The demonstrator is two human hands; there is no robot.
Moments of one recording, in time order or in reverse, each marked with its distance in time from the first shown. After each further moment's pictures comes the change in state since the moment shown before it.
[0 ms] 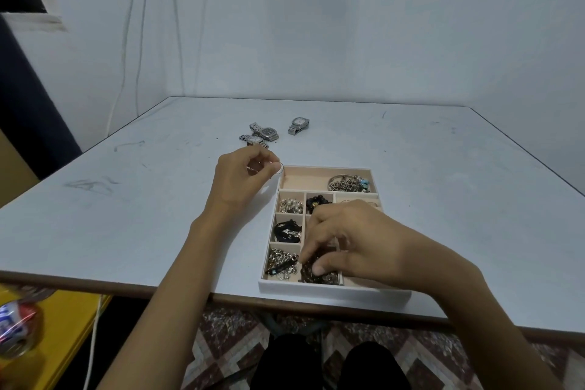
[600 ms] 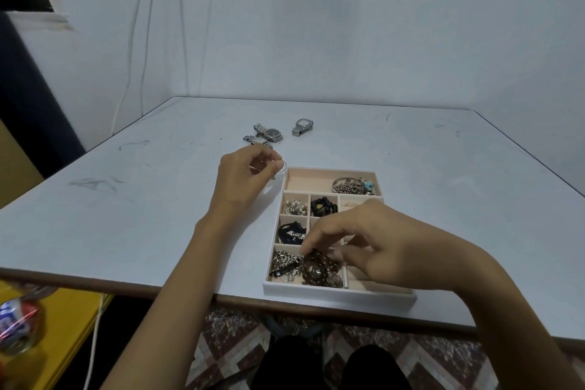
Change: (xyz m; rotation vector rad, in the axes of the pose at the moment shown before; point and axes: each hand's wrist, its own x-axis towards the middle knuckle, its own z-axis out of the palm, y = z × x) left_hand 0.001 0.002 -0.001 -0.005 0.047 -0.017; right_hand -0.011 -0.017 -0.016 0.095 -0.058 0.097
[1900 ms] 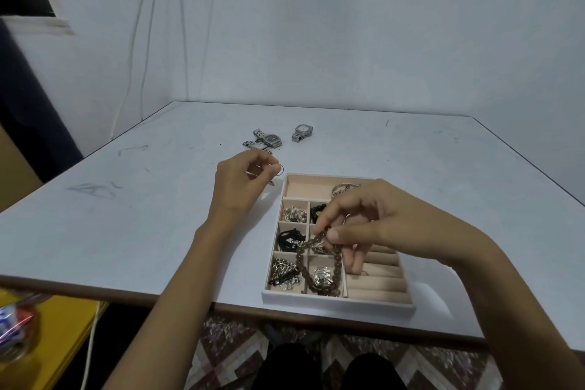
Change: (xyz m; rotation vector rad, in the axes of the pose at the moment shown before) left_hand 0.000 0.002 -0.002 0.007 0.039 -0.021; right_hand 0.005 0.007 -0.021 0.467 0.042 0.094
